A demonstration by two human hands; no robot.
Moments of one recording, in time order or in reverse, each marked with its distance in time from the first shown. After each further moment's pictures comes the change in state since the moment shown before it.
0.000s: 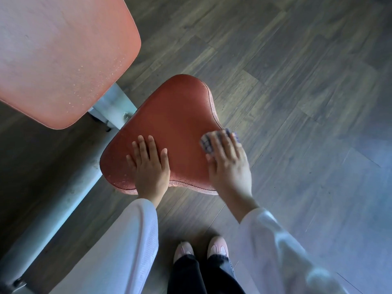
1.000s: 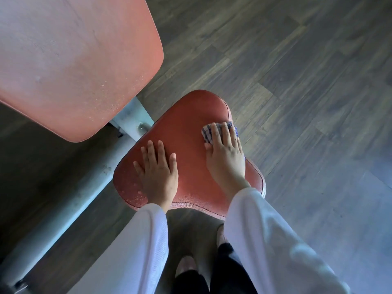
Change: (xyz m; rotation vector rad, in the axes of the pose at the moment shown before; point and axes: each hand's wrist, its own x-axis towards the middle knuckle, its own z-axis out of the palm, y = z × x) left_hand 0.032 -0.001 -0.009 -0.057 0.024 -0.109; right_hand 0.077 -0.029 0.037 0.023 -0.242 0.084
